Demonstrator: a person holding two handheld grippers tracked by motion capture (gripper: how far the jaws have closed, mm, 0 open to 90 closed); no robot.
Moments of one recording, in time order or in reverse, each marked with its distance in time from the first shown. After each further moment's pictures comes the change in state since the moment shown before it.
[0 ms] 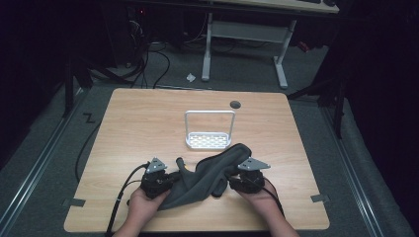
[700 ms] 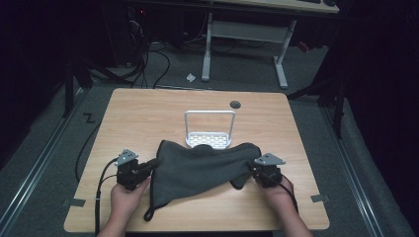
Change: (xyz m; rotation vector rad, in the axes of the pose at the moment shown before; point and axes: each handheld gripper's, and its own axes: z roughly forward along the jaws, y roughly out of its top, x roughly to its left) left arm 0.054 0.006 -0.049 -0.192 0.112 -0.160; right arm -0.051 -0.009 -0.021 0.056 -0.209 -0.009
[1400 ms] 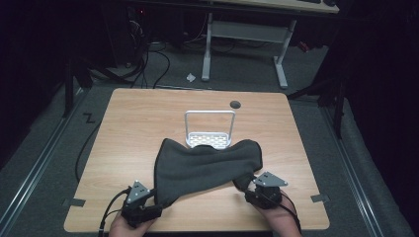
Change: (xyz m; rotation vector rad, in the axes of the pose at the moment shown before) left arm -0.064 -0.071 -0.025 0.193 0.017 0.194; right arm 0.045 -0.025 -0.037 -0.029 0.106 -0.021
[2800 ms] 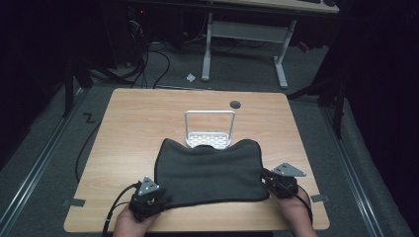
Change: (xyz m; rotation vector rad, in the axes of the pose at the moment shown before) left arm 0.002 0.012 0.011 0.074 -0.052 0.023; right arm -0.055 -0.005 -0.006 -0.007 -0.088 0.077
